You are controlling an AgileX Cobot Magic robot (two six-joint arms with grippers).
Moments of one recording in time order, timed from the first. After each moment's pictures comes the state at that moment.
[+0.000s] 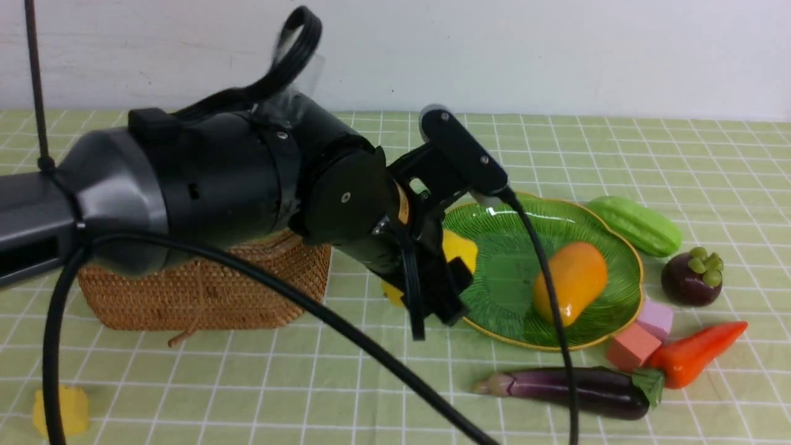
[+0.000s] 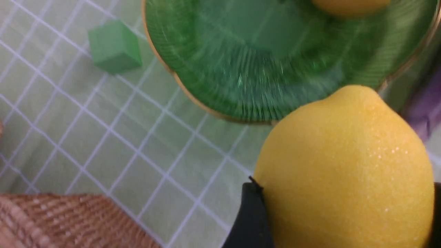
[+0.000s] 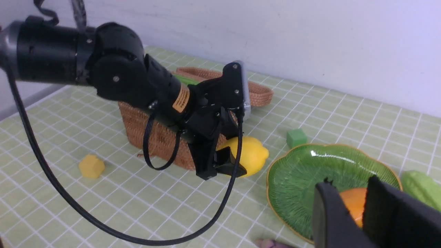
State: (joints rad) right arm 0.35 0.45 -1.07 0.31 0.93 -0.20; left arm -0.73 1.68 -1.34 0.11 0.53 0.15
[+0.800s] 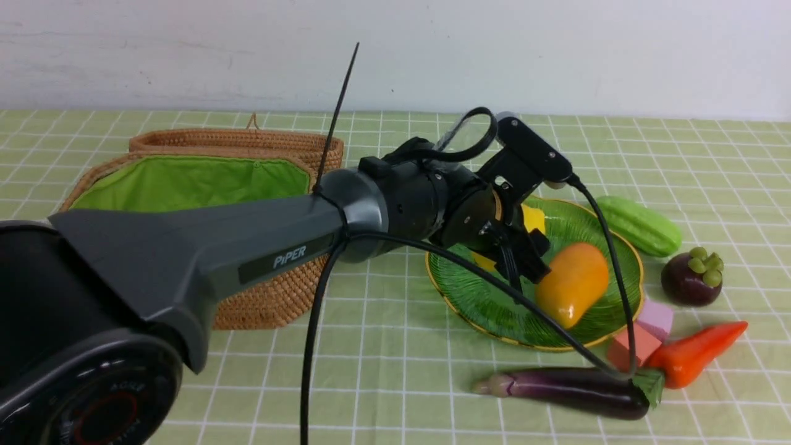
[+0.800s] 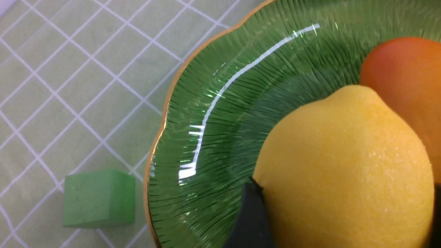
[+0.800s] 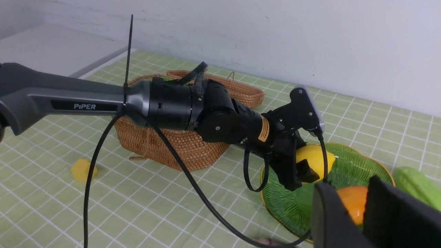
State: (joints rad) right arm 0.35 0.45 -1.07 0.29 0.94 -0.18; left arm -0.72 2.16 -1.75 0.17 0.34 0.06
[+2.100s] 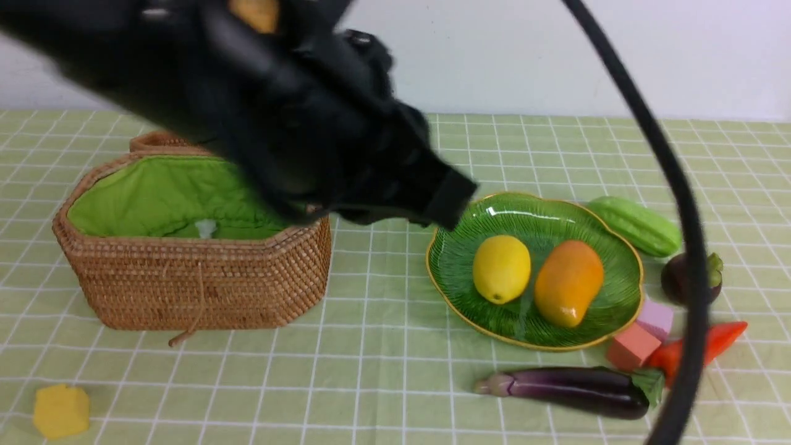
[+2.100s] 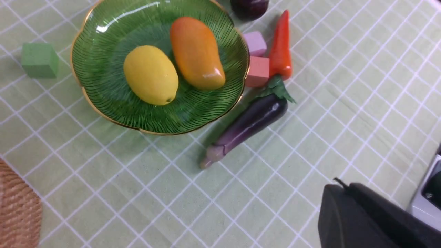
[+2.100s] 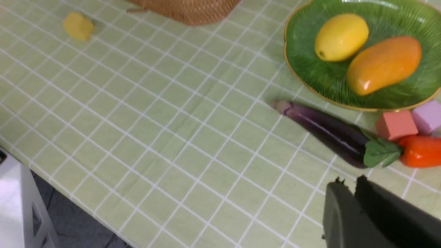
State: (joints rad) right arm 0.35 0.71 -1.07 0.31 1.21 -0.21; left arm -0.73 1.25 -1.42 -0.26 0.93 0.07
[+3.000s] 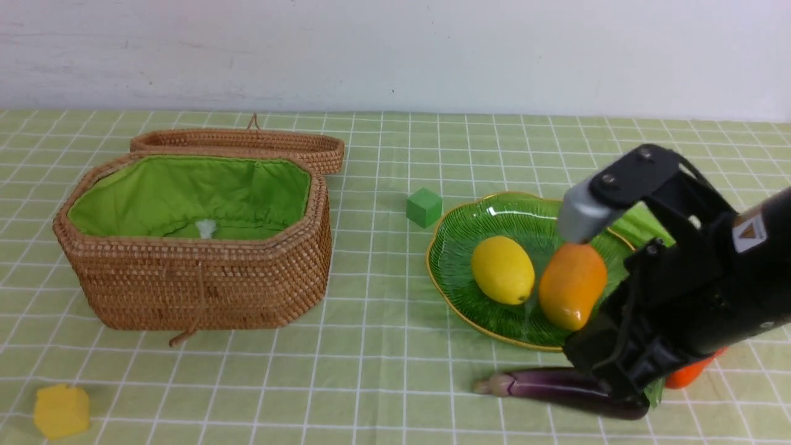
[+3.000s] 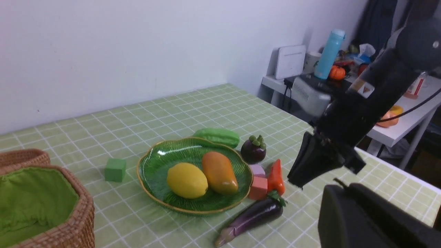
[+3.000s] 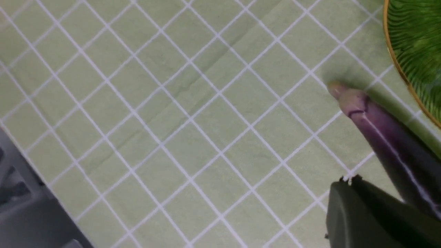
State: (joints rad) right arm 0.51 1.28 -1.07 0.32 0.96 -0.42; left arm -0.73 0.35 -0.83 -0.14 0.59 -0.08
